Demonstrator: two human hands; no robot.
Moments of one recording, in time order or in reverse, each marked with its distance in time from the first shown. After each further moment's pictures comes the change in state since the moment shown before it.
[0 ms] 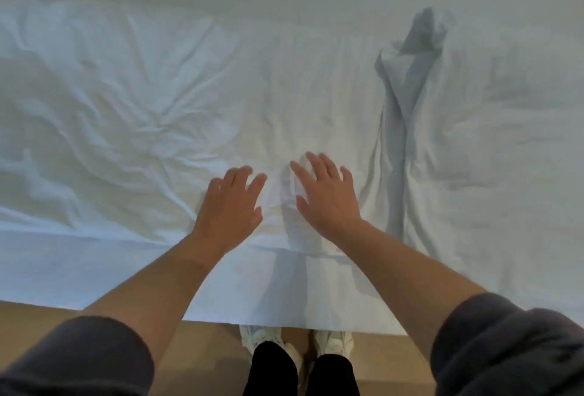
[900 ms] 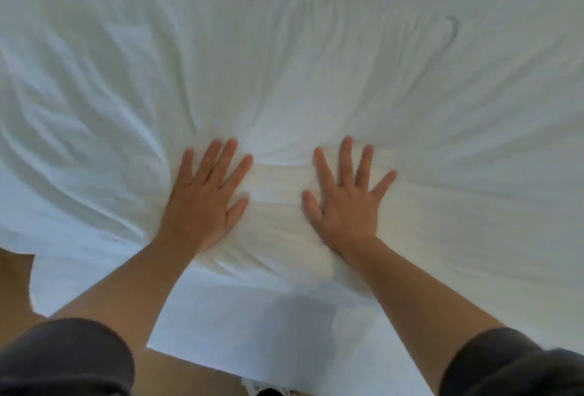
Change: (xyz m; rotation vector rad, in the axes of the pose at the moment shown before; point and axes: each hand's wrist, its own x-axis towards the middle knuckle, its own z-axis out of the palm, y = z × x) left_hand -0.085 -0.373 0.103 0.199 0.109 -0.126; right_hand 0.190 -0.286 0.106 0.029 0.104 0.152
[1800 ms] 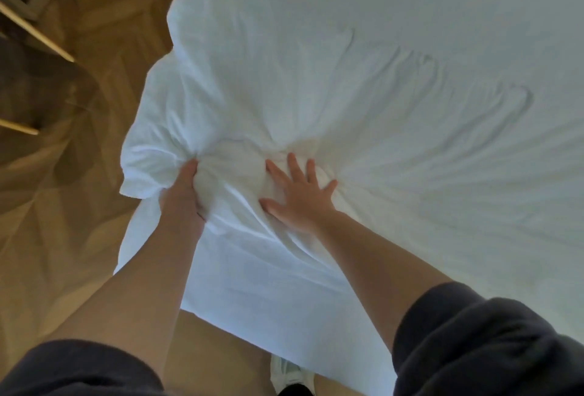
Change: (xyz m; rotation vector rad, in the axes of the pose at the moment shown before) left_hand -0.081 -0.133 -0.015 -2.059 0.475 -1.648; right_hand 0.027 -0.207 -0.022 0.169 -0.468 -0.247
